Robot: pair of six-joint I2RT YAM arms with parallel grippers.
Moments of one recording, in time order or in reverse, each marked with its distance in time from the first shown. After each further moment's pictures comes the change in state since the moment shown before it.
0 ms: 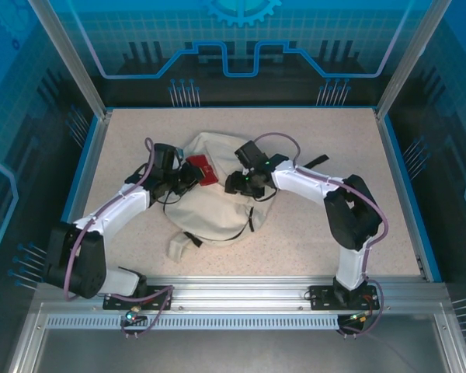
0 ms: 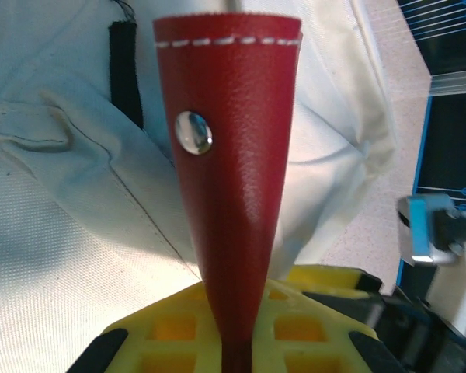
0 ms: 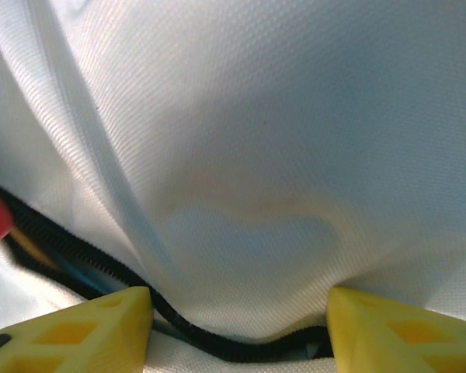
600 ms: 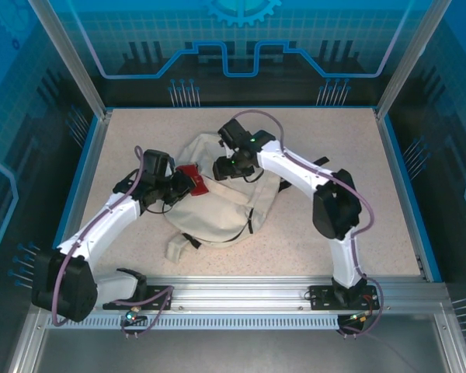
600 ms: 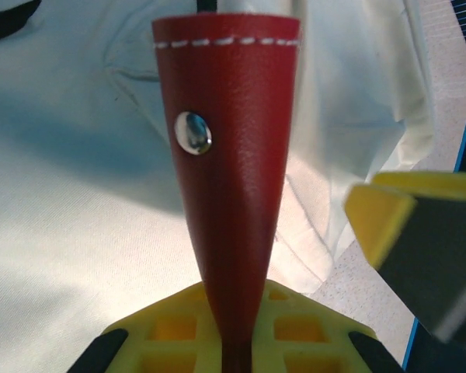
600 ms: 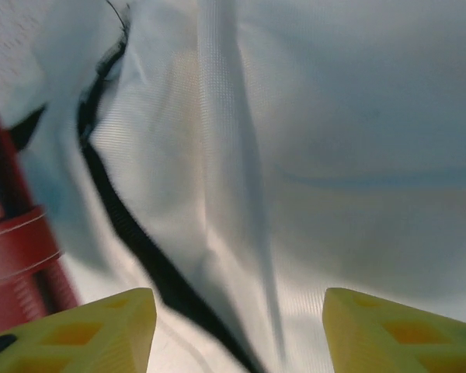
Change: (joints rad) left arm 0.000 -0.154 -0.007 -0.238 -0.060 0.003; right arm 0.022 0.222 0.488 -0.300 0.055 -0.331
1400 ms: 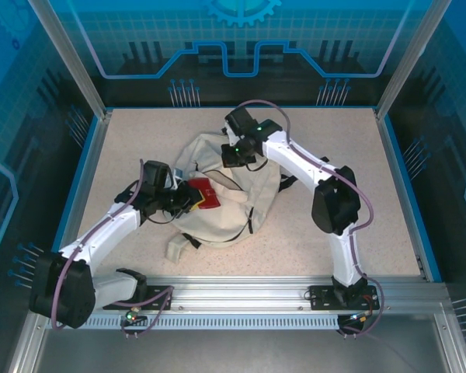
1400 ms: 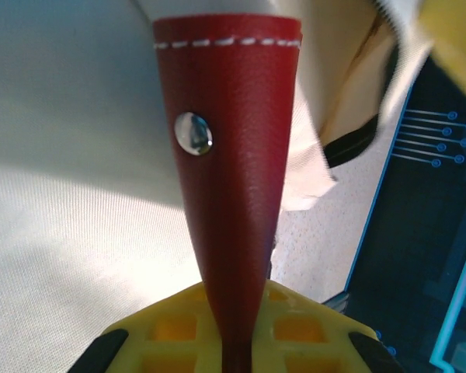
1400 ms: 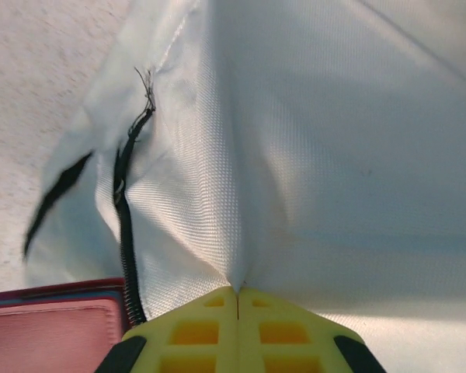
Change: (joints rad) left arm 0.000 -0.035 -0.154 0.121 0.276 -0.048; right arm -0.073 -0.002 0.090 -0.003 -0.119 -0.002
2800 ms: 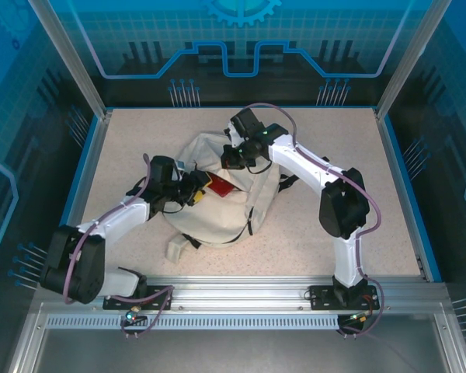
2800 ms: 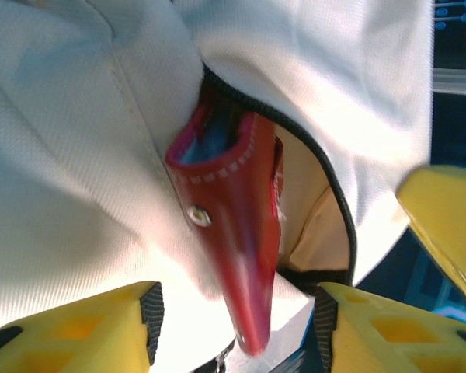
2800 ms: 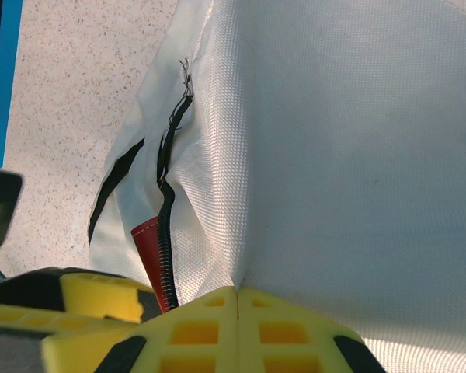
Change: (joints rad) left arm -0.005 0.148 -0.007 0.314 -0.073 -0.174; right arm -0.007 -0.069 -0.127 0.103 -0.111 0.071
